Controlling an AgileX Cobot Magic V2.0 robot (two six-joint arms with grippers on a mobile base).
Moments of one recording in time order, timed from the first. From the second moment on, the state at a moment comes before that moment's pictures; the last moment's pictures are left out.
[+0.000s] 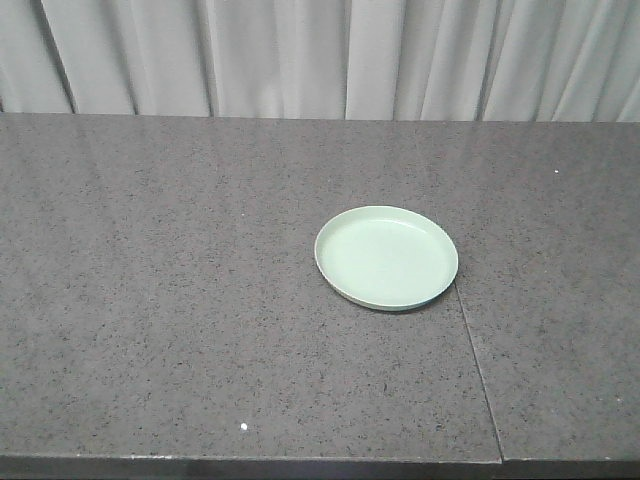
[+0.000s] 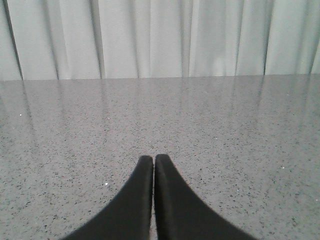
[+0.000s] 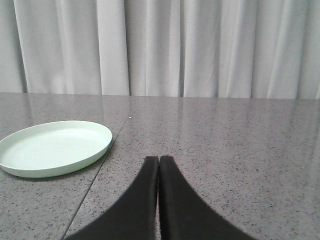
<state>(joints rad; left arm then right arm) 0.01 -0.01 0.03 -0.02 0.12 -0.02 0.03 -0.01 0.03 -0.07 0.04 0.09</state>
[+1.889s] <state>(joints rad) 0.01 -0.01 0.03 -0.02 0.12 -0.02 0.03 0.13 -0.36 0.32 0.15 0.08</state>
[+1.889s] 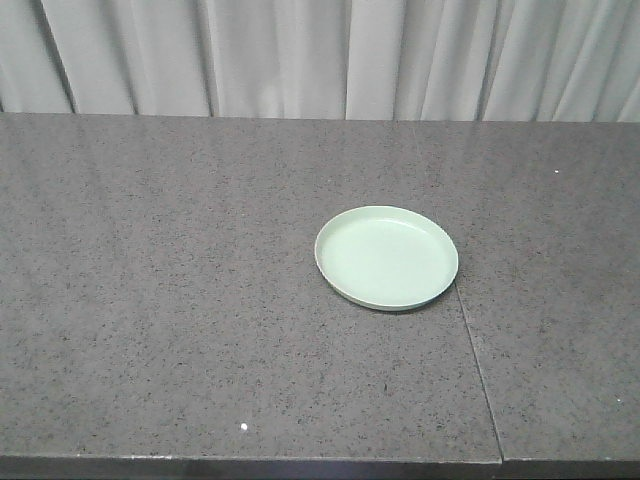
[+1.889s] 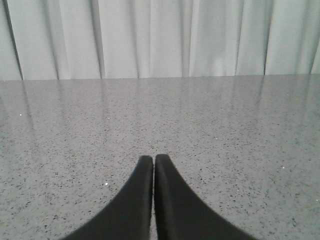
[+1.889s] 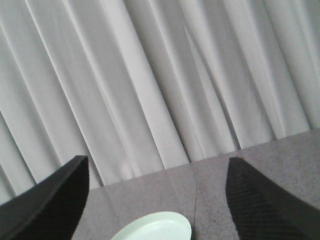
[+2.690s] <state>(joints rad) 0.01 -0.01 0.03 -0.02 0.12 -0.02 0.03 1.16 -1.21 0.63 0.78 -0.60</state>
